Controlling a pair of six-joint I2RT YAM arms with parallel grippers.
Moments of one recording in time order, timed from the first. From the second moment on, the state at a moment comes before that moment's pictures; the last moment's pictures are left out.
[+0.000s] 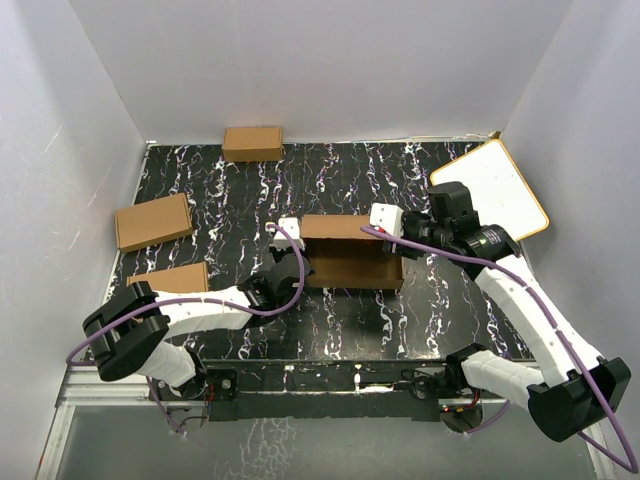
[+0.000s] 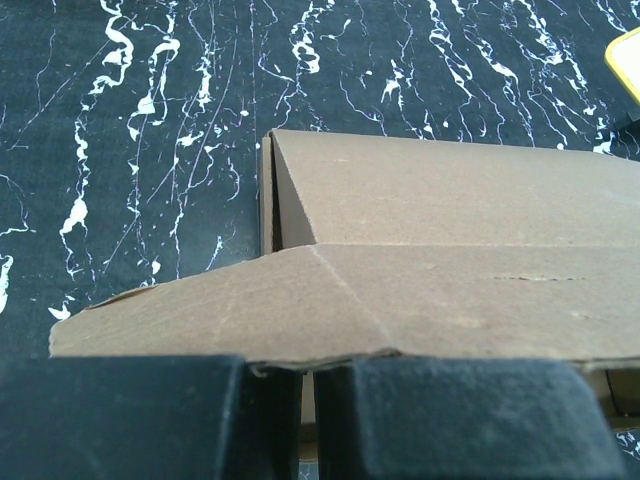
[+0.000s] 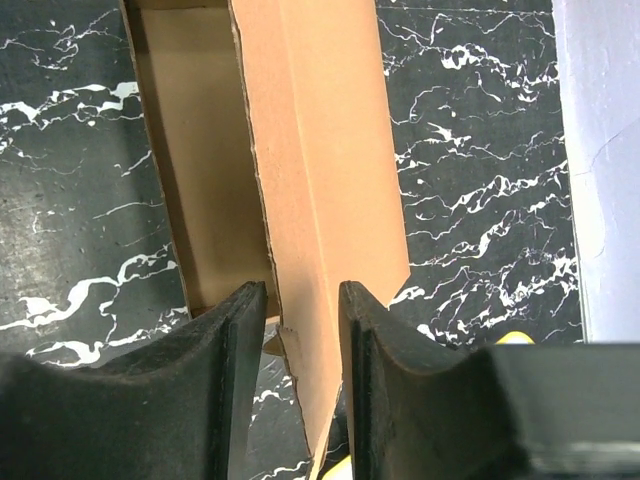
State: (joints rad) left arm -1.02 1.42 0.62 0.44 -0.83 -0.44; right arm 0.38 1.06 1.08 -0.73 -0.47 -0.95
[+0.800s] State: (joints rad) left arm -1.02 1.07 0.53 0.20 -0.61 -0.50; right arm 0.38 1.01 0.97 -0.71 -0.44 -1.02
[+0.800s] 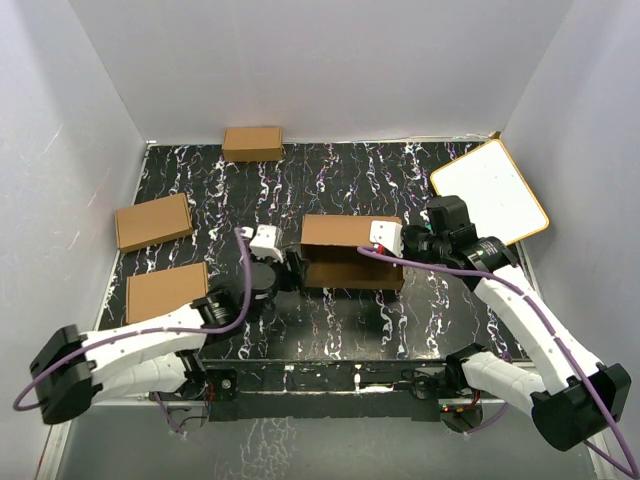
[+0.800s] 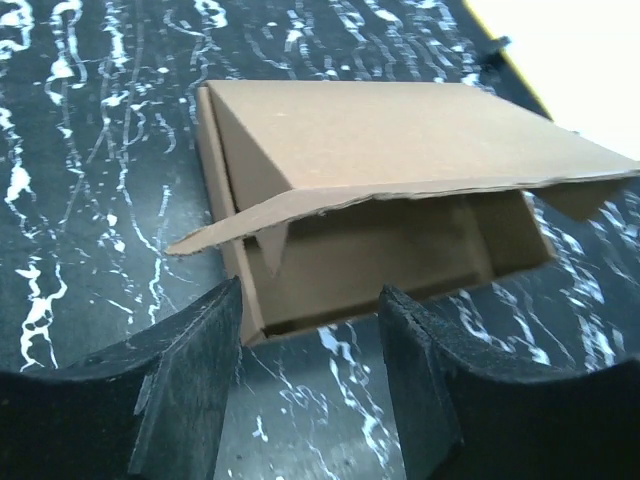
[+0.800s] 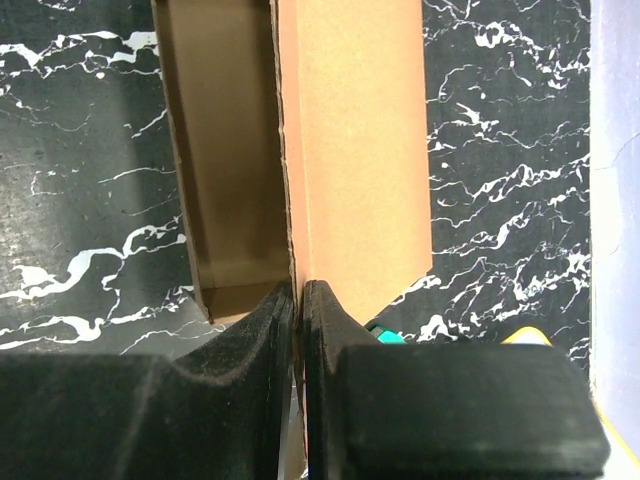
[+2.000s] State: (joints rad) left arm -0.89 1.04 0.93 -0.13 -0.11 -0.48; right arm 0.39 0.95 0.83 -0.72 -0.48 -1.01
